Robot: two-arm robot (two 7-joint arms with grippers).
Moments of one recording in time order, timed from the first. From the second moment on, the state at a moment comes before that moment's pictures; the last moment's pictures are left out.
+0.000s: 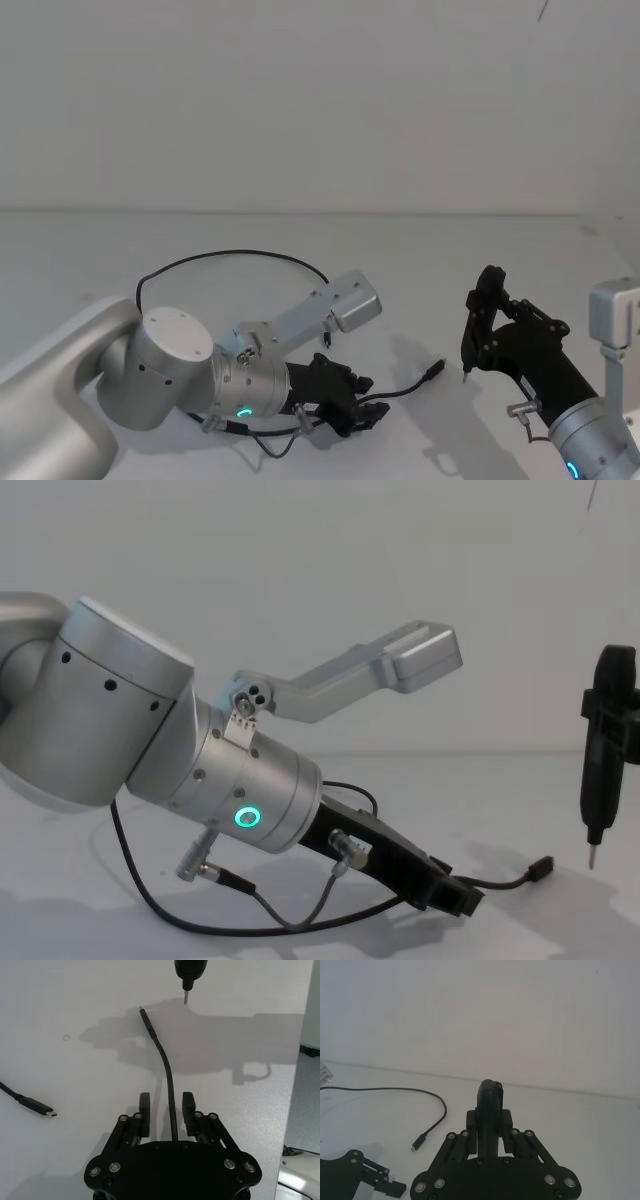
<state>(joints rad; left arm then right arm) -0.67 0.31 0.81 -1.36 -0.27 0.53 -0.63 -0.01 0.34 -0.23 -1.77 0.29 0.03 0.07</state>
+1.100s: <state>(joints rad) -0.68 0.35 0.82 -1.39 -0.26 0.48 -0.68 0.00 0.32 -0.17 -1.82 0.36 0.06 0.09</state>
